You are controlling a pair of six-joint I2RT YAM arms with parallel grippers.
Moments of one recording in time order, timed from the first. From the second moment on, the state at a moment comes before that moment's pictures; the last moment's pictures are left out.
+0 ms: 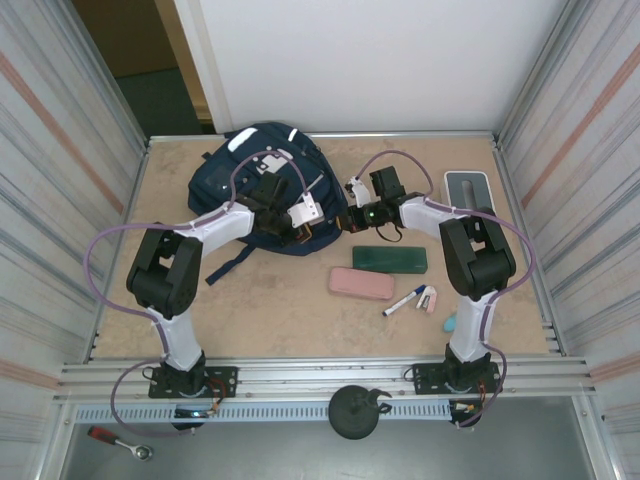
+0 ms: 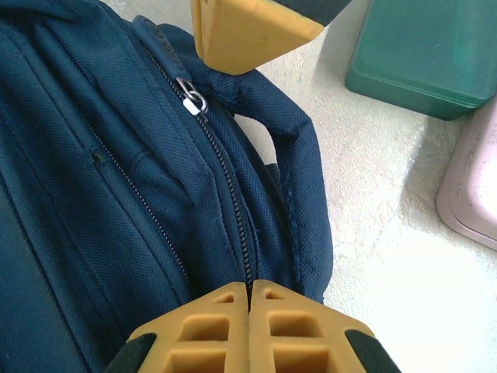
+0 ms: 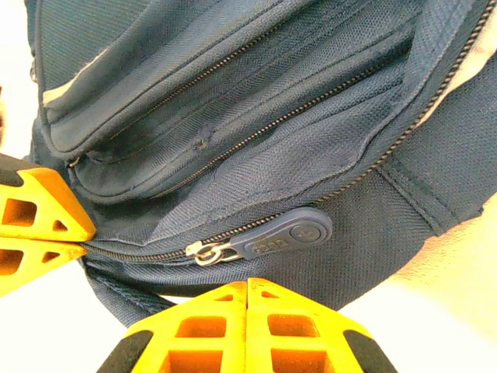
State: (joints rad) left arm -0.47 1.84 1.23 -0.42 0.43 0.69; right arm 0.38 1.93 1.22 -0.20 -0.60 0.12
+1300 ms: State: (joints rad) left arm -0.47 1.84 1.23 -0.43 0.43 0.70; right arm 0.39 2.01 1.32 -0.19 -0.63 0.15
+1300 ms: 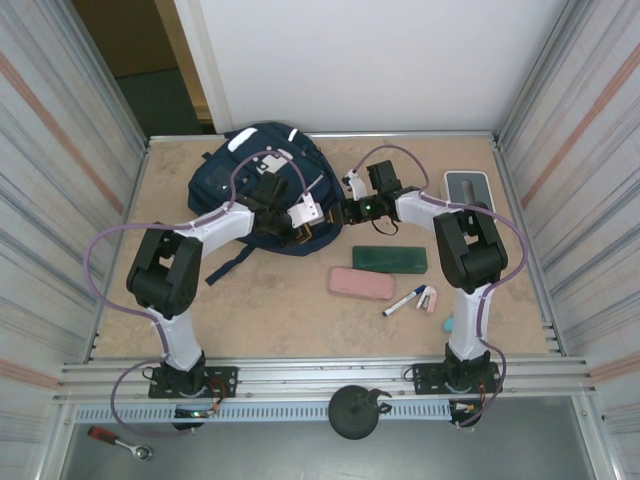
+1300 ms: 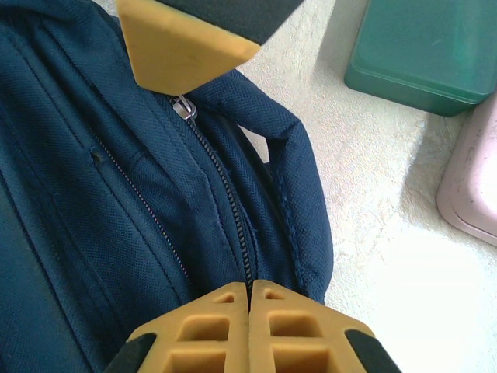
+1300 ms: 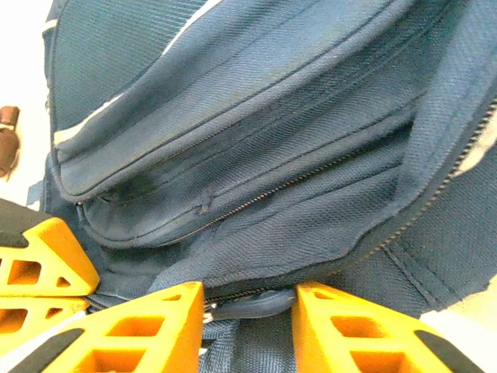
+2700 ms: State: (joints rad) left arm -0.46 1.79 1.17 -0.37 0.44 0.71; right arm 0.27 1.86 1.04 0.06 -0.72 0.81
